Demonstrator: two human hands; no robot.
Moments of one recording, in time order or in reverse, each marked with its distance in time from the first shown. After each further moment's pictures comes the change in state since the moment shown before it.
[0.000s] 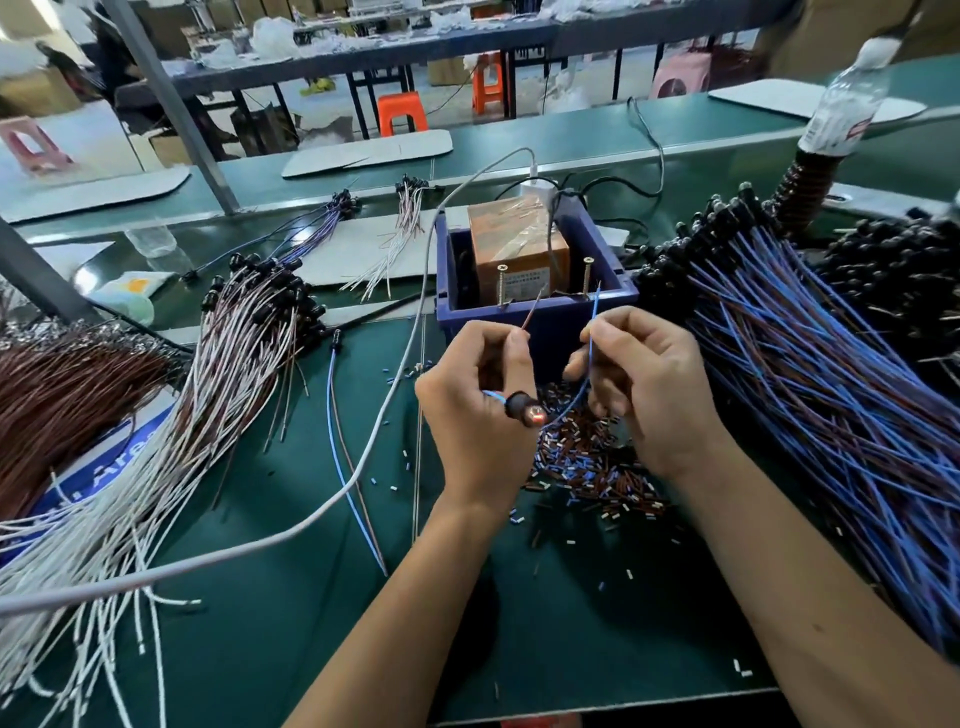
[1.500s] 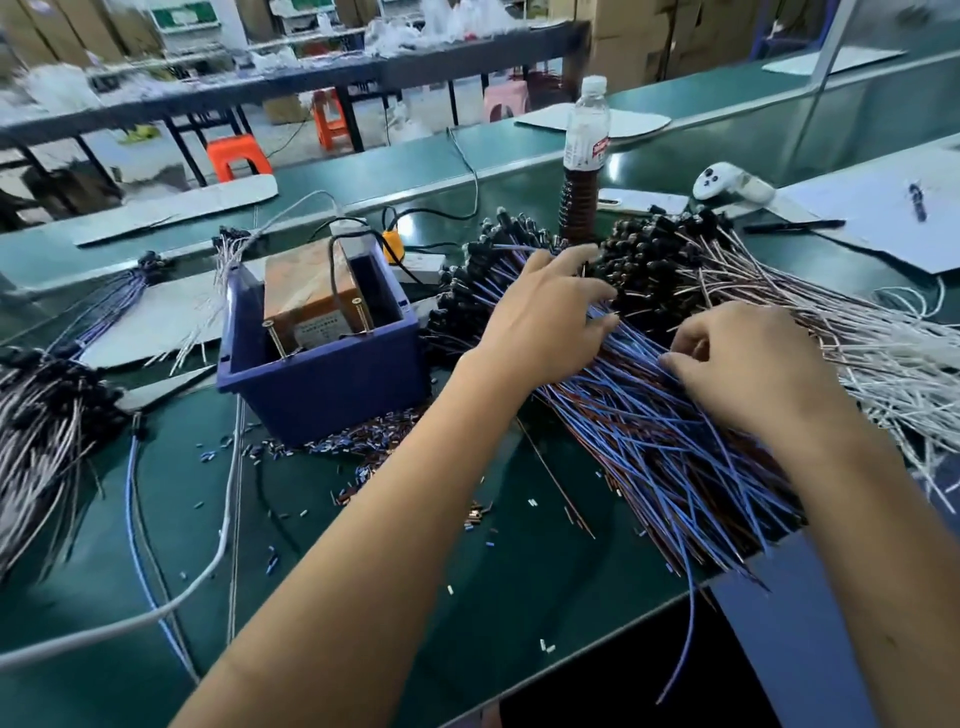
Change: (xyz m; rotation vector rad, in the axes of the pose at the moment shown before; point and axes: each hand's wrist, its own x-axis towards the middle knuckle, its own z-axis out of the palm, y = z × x) left_hand 0.016 0.071 0.191 0.565 -1.034 0.542; right_hand -0.056 -0.114 -0.175 -1.566 0.357 0.270
